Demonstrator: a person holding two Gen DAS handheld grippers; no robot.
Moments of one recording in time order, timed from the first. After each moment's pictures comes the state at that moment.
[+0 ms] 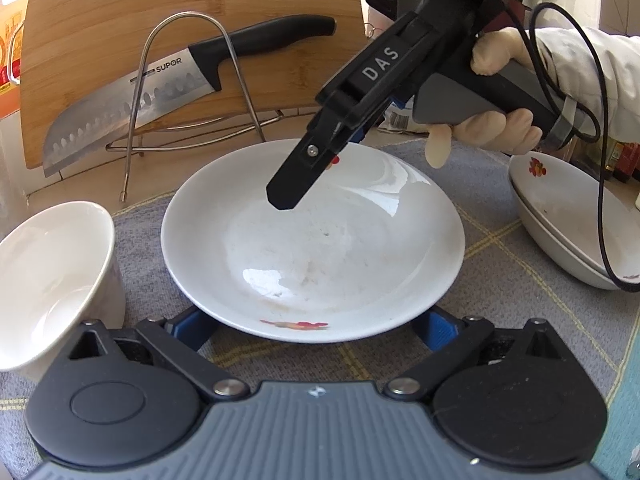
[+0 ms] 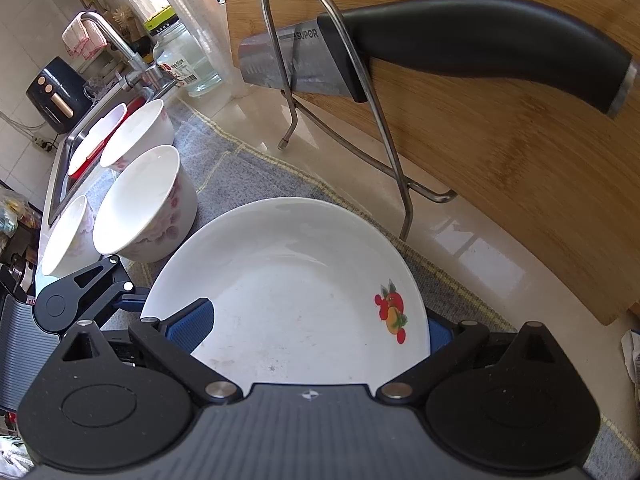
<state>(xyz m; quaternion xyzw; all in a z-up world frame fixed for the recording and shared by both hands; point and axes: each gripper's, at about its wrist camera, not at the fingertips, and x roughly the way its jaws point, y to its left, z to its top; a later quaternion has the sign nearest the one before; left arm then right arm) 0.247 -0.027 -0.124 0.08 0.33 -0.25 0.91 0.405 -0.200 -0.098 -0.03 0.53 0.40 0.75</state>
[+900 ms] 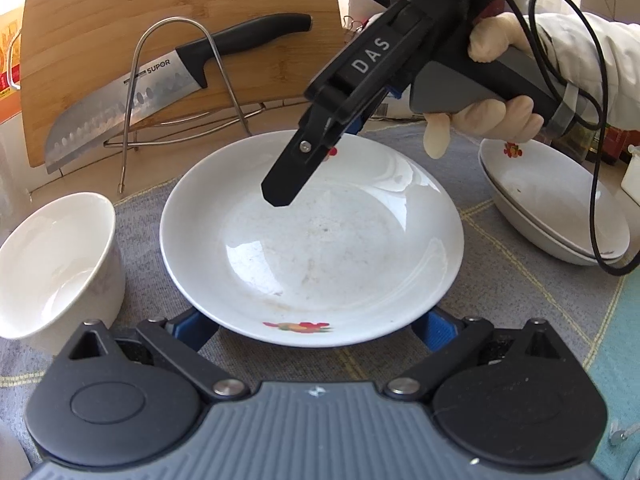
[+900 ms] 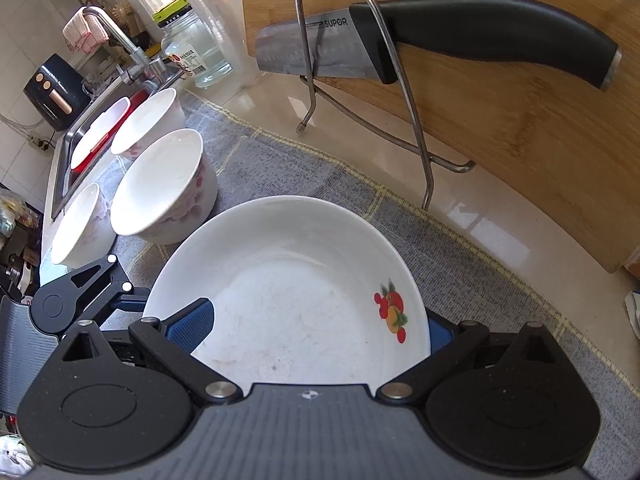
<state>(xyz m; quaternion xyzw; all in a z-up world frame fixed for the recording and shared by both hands) 0.222 -0.029 -0.115 0.09 0.35 -0.25 0.90 0.378 -0.195 -0.089 -0.03 0.54 0.39 0.75</state>
